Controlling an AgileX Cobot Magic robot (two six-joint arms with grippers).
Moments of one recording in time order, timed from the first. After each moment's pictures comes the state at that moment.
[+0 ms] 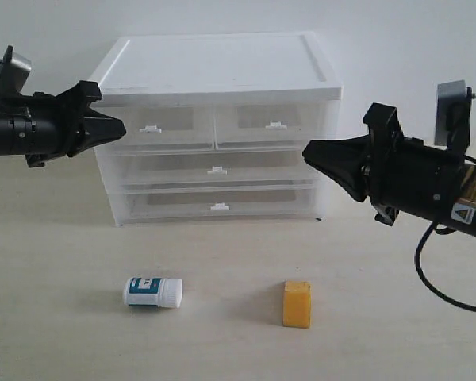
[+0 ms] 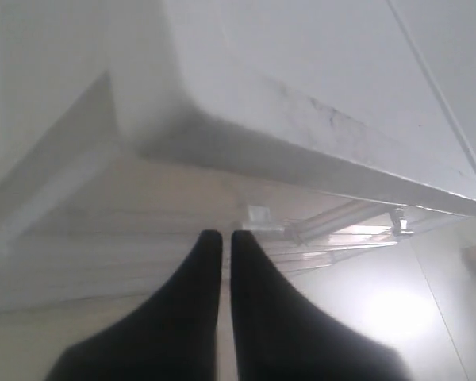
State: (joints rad) left arm -0.03 1.79 -1.07 -1.74 0.67 1.27; right arm 0.18 1.63 -0.61 -0.85 -1.07 1.61
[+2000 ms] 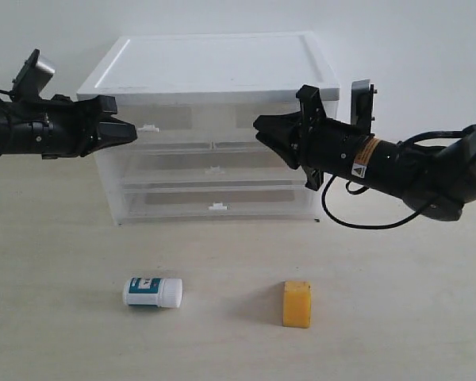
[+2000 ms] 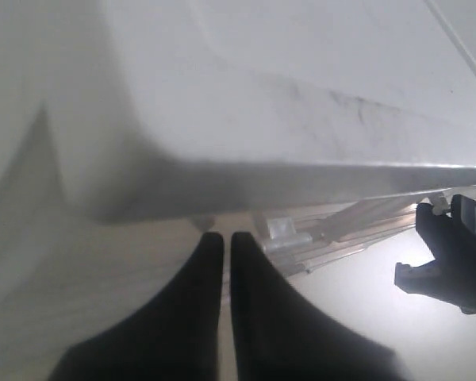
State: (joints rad) left arm -0.04 1.89 -1.17 -1.69 0.69 1.38; right arm 0.24 2.11 -1.14 -0.81 -1.08 1.76
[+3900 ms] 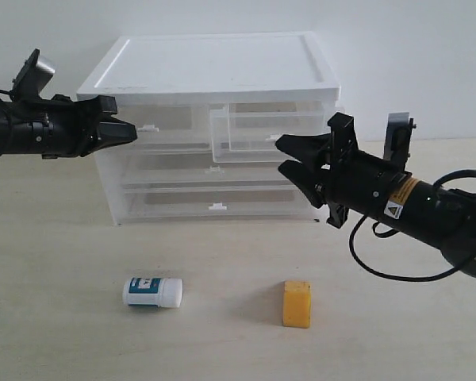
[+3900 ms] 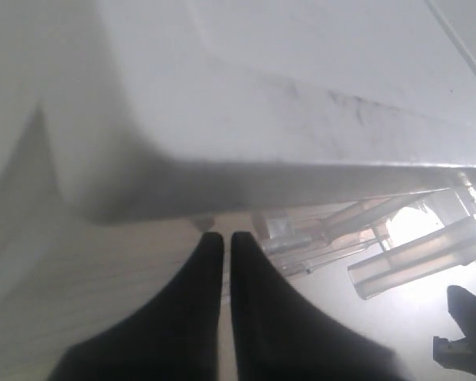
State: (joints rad) left arm -0.04 1.89 -1.17 -1.69 0.69 1.38; right arm 0.24 1.98 -0.80 -0.67 -1.22 1.66
